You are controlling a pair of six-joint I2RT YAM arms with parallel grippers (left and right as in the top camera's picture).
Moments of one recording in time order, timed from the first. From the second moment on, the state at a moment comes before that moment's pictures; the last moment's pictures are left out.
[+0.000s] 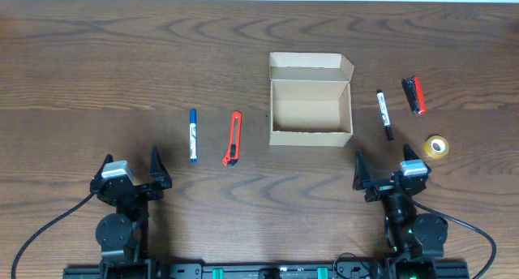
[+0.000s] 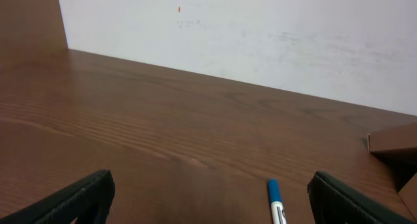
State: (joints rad) left arm 0.06 0.01 0.01 -0.11 -0.06 -0.15; right arm 0.00 0.01 0.01 -0.03 -0.16 0.04
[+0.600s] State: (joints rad) left arm 0.06 0.01 0.01 -0.11 -0.06 -0.15; right arm 0.00 0.05 0.41 -0.38 -0.29 0.03
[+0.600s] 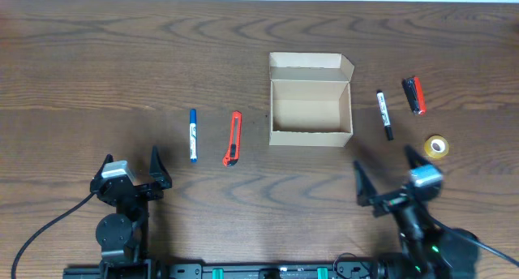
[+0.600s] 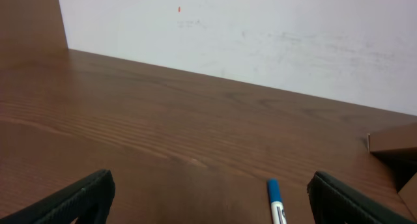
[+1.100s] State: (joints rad) left arm 0.06 0.01 0.02 -0.12 -0.06 -0.15; right arm 0.00 0.74 1.35 -1.27 0.06 0.08
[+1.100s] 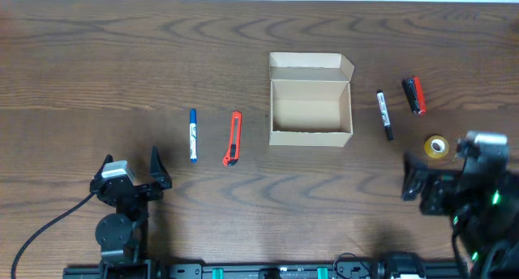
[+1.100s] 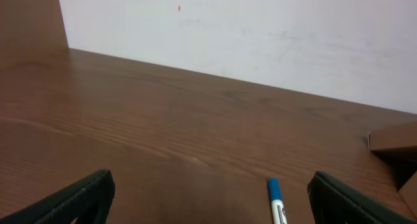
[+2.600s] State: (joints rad) left arm 0.06 0.01 0.02 -0.12 -0.06 -0.15; right arm -0.48 1.38 1.48 -1.27 0.05 0.23
